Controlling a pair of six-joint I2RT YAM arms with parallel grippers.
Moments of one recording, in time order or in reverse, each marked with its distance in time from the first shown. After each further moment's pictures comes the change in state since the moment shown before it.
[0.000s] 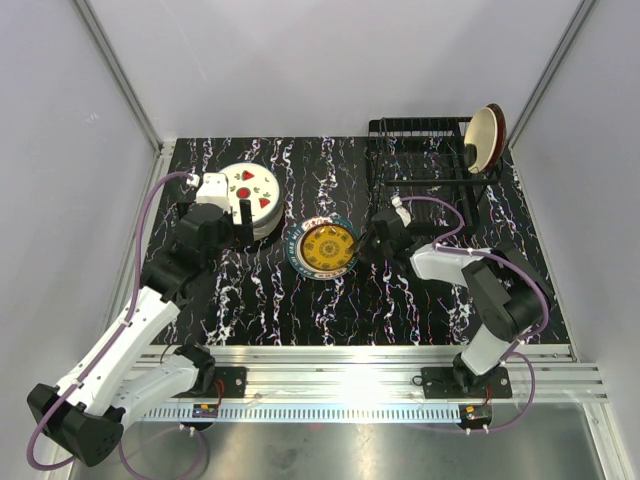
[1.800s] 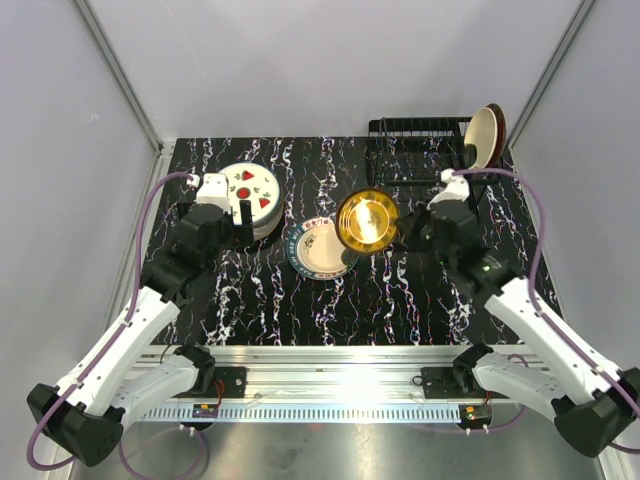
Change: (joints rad) left arm -0.001 0.000 0.000 -0.006 0.002 -0.003; right arm 0.011 -0.686 0.103 -0.524 0.182 -0.351
